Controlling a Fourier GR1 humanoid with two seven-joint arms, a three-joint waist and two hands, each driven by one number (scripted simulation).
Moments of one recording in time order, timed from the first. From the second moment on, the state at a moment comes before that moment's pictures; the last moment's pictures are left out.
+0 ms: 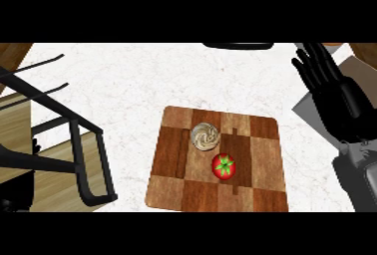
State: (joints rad) left arm 0.09 0.51 -0.12 -1.31 0.30 0.43 -0.13; right arm -0.36 -0.40 0.11 -1.66 -0.38 -0.08 0.13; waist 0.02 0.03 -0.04
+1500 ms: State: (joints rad) left arm 0.00 0.50 -0.14 -1.51 0.51 0.17 0.07; right arm -0.17 -0.70 0.43 -2.02 0.34 0.09 0.33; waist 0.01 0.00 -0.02
